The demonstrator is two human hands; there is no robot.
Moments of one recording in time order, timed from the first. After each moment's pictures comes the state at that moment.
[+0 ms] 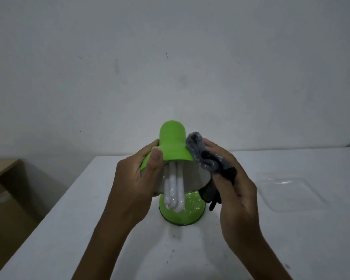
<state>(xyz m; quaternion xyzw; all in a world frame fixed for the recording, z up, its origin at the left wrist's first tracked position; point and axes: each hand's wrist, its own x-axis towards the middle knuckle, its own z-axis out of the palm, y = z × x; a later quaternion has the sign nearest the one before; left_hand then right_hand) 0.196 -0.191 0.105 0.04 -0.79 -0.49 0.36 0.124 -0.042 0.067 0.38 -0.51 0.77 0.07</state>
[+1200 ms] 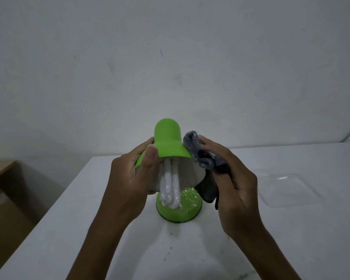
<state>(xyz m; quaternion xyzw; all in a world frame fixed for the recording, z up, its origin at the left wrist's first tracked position) 0.196 -0.188 0.108 0.05 -0.80 -0.48 0.36 0.112 -0.035 0.067 0.41 -0.56 0.70 0.15</state>
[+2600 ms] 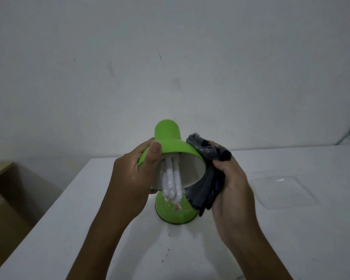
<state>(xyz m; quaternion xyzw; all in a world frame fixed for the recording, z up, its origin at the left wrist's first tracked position) 0.193 -0.185 0.114 0.07 -0.79 -0.52 0.33 0.123 -0.044 0.087 0.18 -0.38 0.89 -0.15</state>
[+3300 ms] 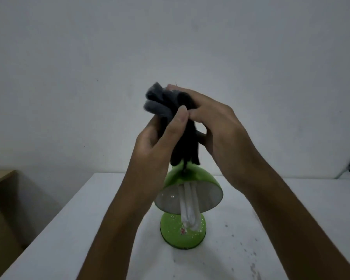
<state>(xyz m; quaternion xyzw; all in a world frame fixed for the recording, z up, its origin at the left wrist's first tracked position) 0.200 -0.173 0.189 -0.06 -0.66 -0.65 0.36 0.132 -0.075 0.215 0.51 -0.53 0.67 -0.07</state>
